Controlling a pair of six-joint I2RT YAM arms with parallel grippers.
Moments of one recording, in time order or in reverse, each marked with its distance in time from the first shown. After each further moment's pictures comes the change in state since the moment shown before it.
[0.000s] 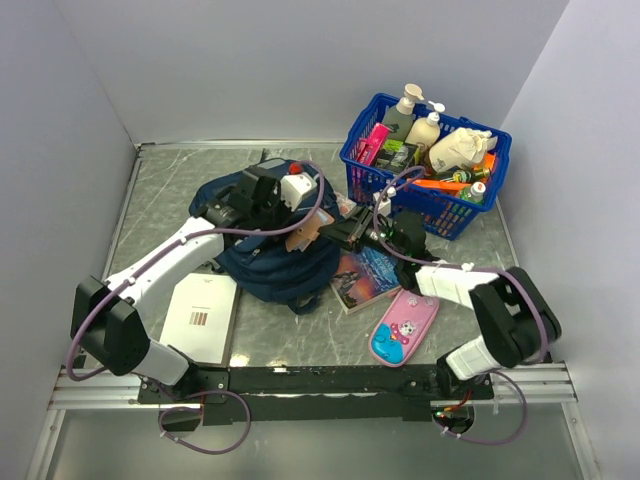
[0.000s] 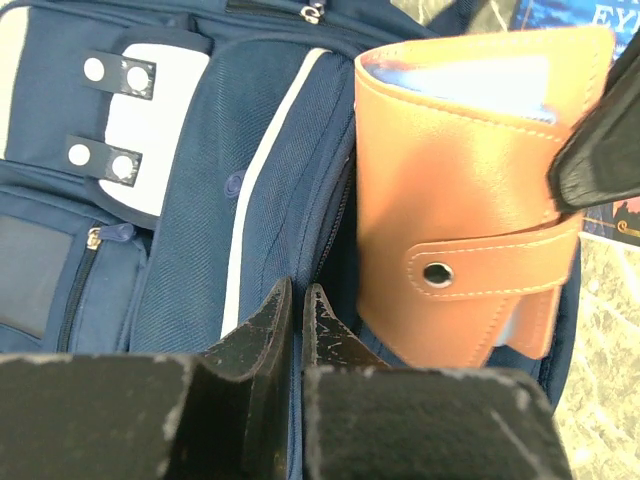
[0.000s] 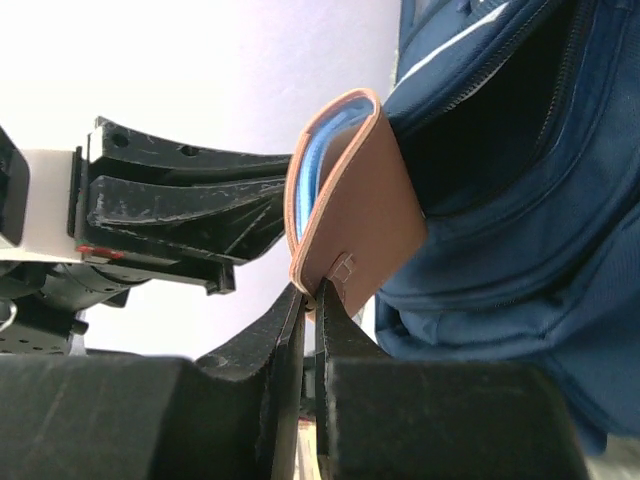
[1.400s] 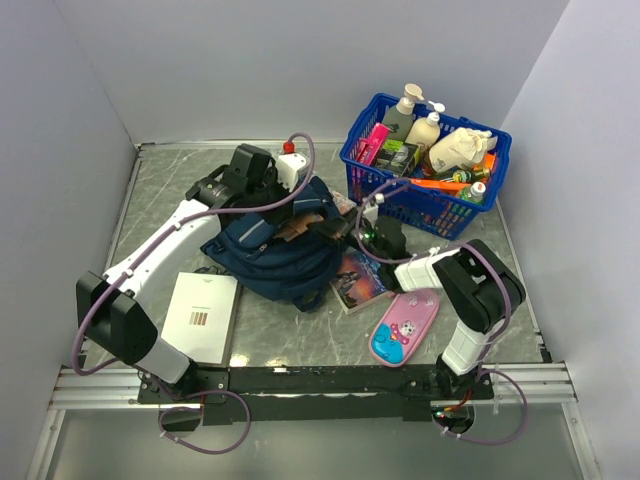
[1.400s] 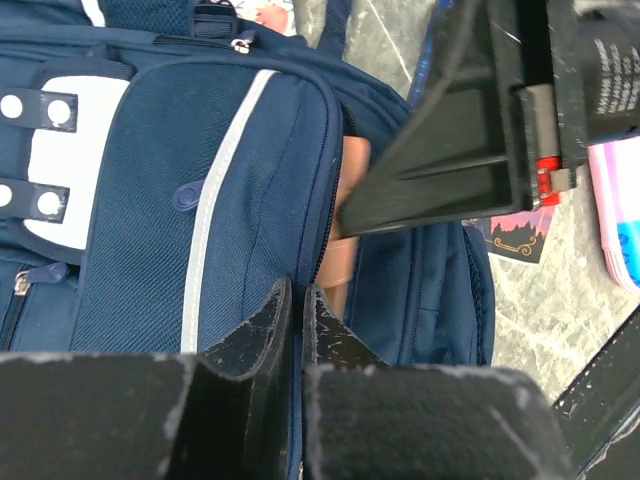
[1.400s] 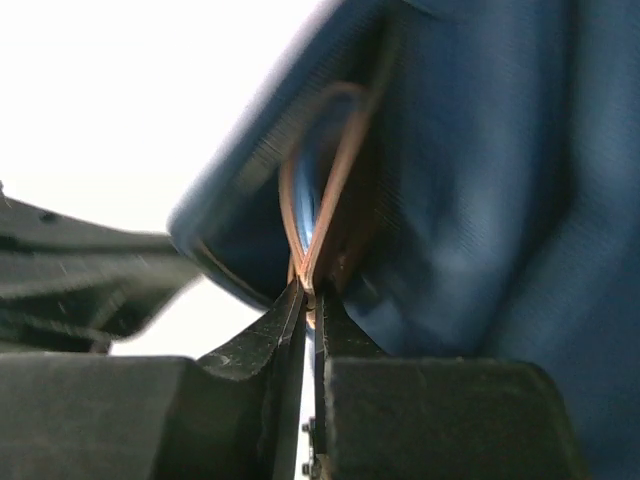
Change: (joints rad) left arm 0.060 0.064 0.209 -0.156 0.200 -0.127; right arm 0.066 0.277 0.022 0.307 0.145 0.154
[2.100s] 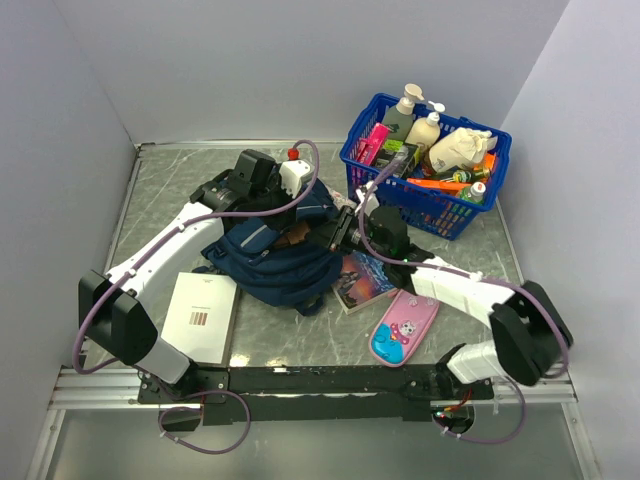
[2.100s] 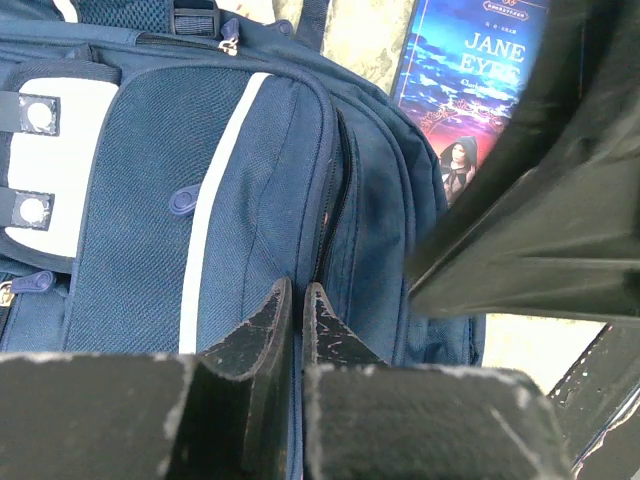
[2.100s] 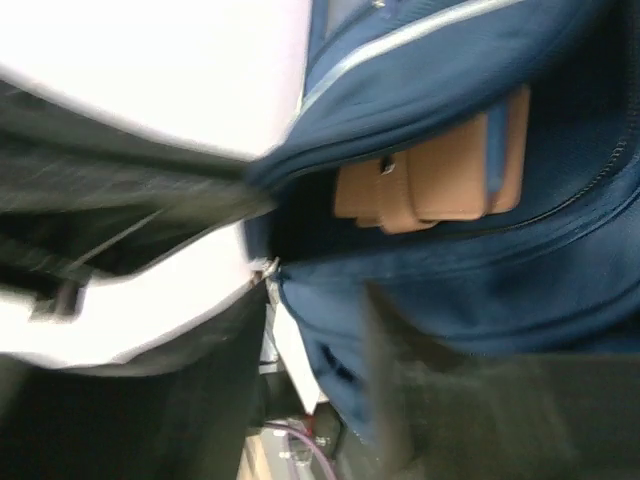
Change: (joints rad) left arm -0.018 0.000 -0.035 0.008 0.016 0.006; right arm 0.095 -0.312 0.127 -0.654 0.063 -0.439
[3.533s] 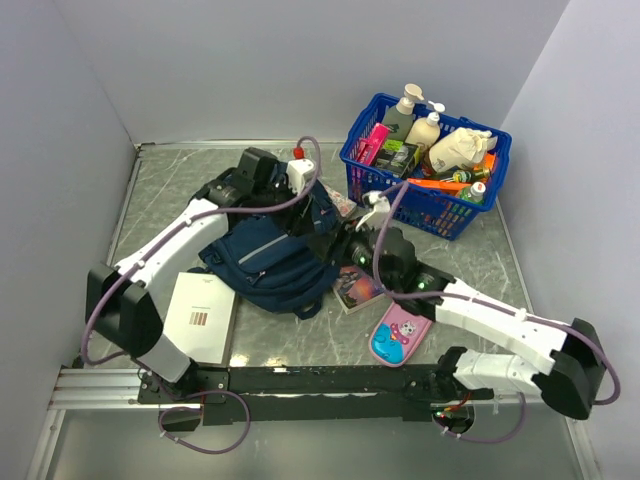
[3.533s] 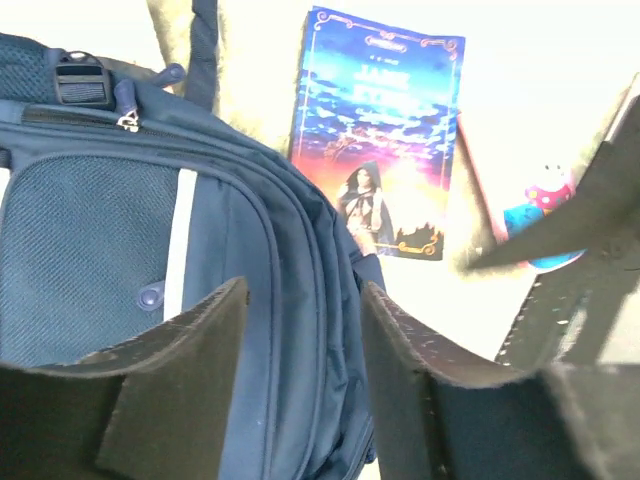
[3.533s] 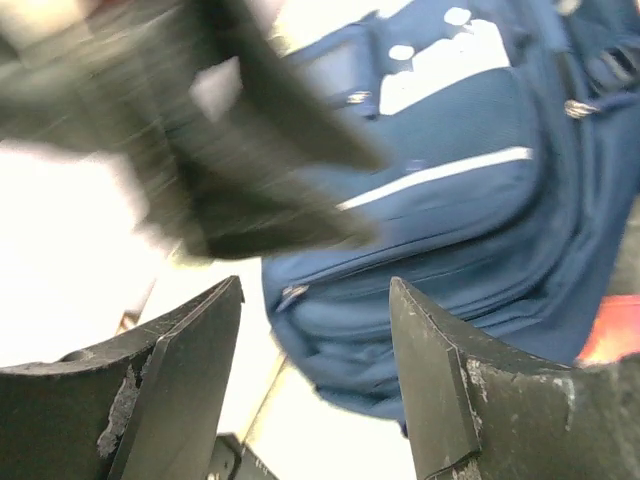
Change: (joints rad) left arm 0.013 0.035 -0.010 0.072 0.218 -0.045; right arm 0.243 -0.301 0.047 -0.324 0.508 -0.343
